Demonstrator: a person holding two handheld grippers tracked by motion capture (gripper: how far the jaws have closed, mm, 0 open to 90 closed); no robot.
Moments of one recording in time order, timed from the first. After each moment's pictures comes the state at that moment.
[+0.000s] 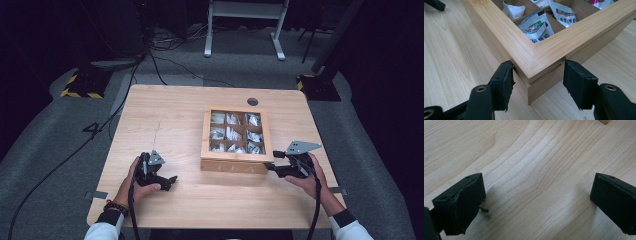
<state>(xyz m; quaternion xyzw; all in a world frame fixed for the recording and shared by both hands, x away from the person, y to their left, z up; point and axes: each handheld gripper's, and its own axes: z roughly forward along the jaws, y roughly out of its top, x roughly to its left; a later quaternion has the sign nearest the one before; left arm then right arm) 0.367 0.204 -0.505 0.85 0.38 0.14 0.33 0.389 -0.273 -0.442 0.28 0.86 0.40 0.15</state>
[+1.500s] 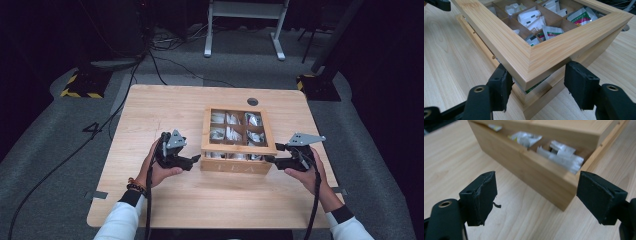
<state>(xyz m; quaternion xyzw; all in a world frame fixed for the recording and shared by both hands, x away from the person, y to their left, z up) 0.395 0.140 -0.435 0.84 0.29 0.16 0.42 0.397 -0.269 -0.421 0.31 0.83 0.43 0.15</state>
